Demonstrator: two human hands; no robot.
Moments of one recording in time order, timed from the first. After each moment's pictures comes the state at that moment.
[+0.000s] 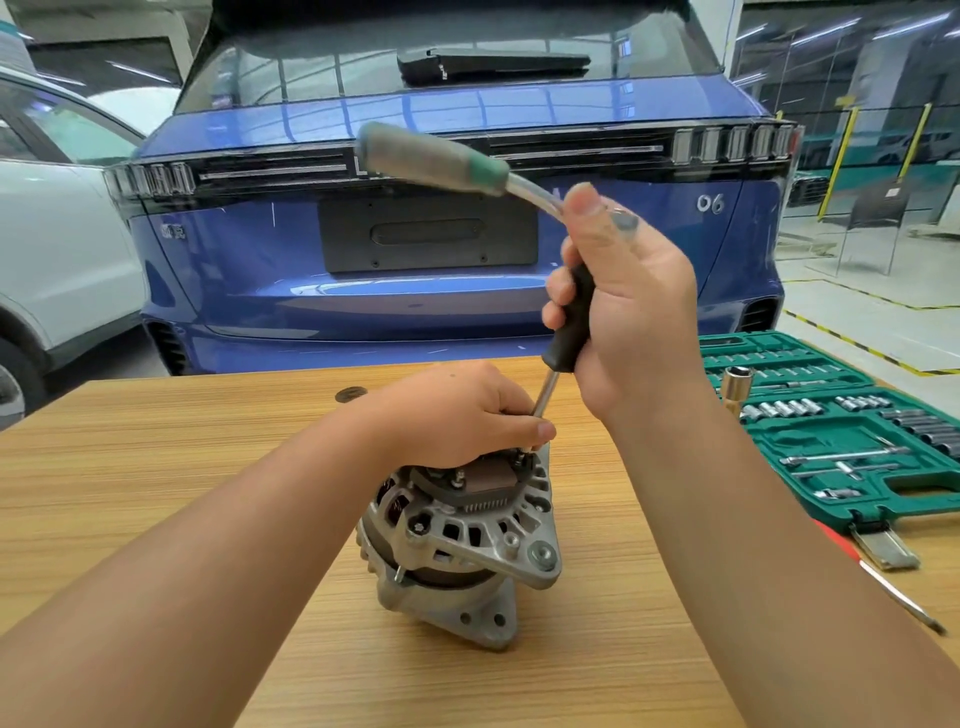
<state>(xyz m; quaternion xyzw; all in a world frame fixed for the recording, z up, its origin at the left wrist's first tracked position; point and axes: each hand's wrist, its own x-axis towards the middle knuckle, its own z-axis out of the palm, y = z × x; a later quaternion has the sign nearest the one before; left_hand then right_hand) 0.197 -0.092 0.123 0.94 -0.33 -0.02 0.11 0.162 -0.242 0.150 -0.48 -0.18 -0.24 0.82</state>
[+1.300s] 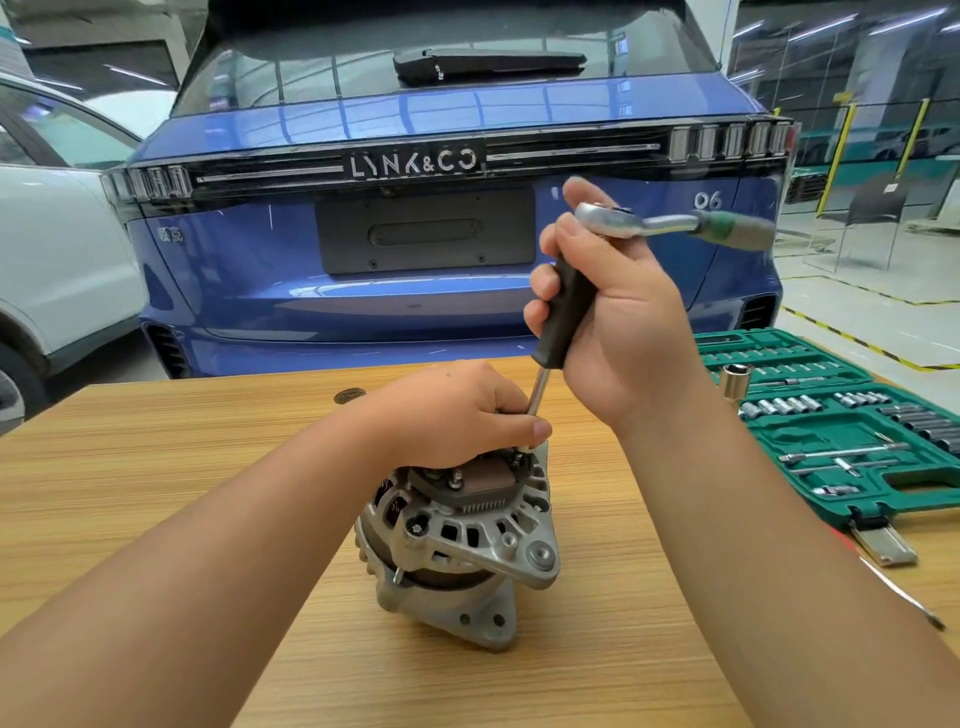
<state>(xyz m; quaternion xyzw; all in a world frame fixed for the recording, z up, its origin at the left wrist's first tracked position) 0.199 -0.092 0.121 0.94 -0.33 0.00 0.11 0.161 -0.247 0.150 -0.42 -0.23 -0.12 0.87</state>
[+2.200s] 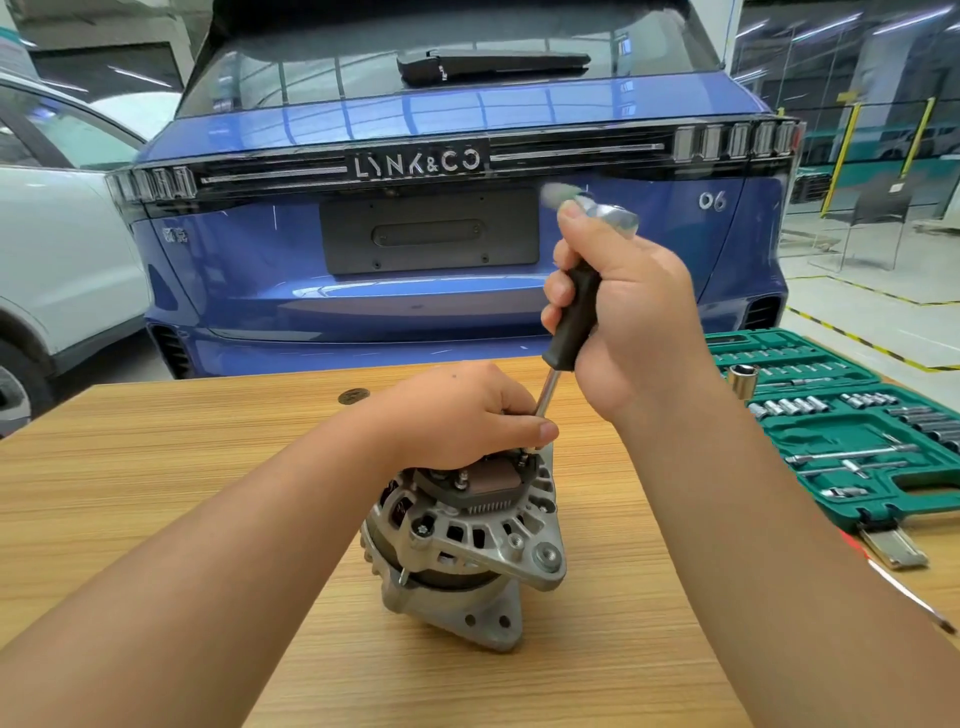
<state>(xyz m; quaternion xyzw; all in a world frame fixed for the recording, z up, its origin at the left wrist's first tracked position) 0.199 -0.092 0.121 0.94 -0.33 0.00 0.11 0.164 -0.246 0.153 -0.48 -0.14 -0.18 0.85</state>
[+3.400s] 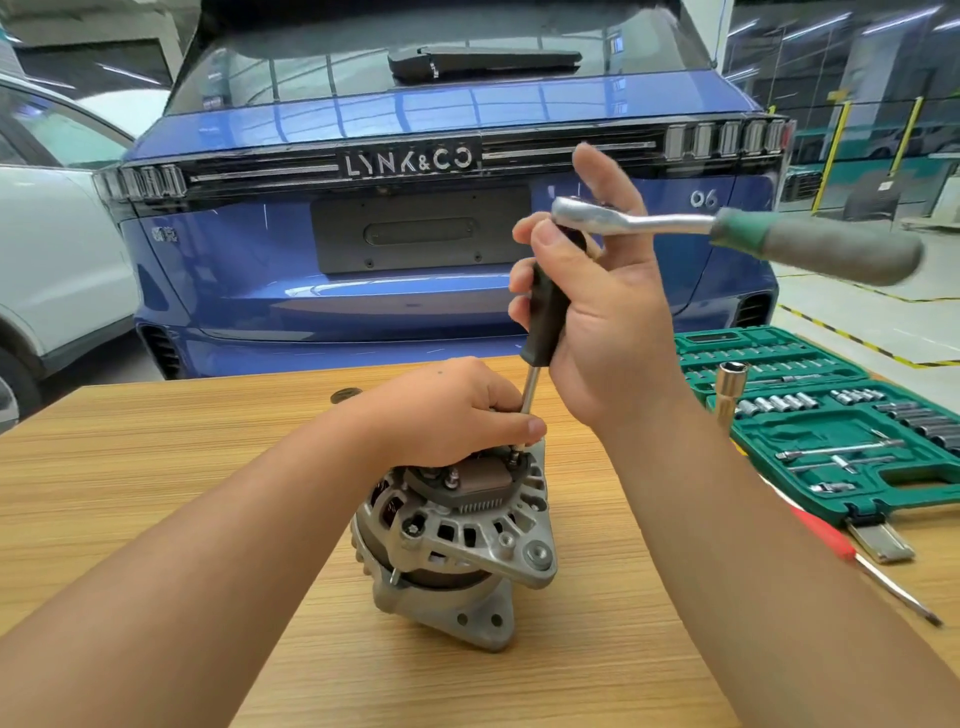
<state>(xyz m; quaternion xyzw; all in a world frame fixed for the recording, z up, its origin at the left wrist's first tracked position) 0.202 -0.088 0.119 0.93 -0.33 -0.02 0.14 0.158 -0.238 0.146 -0.48 -0.28 -0.22 0.80</state>
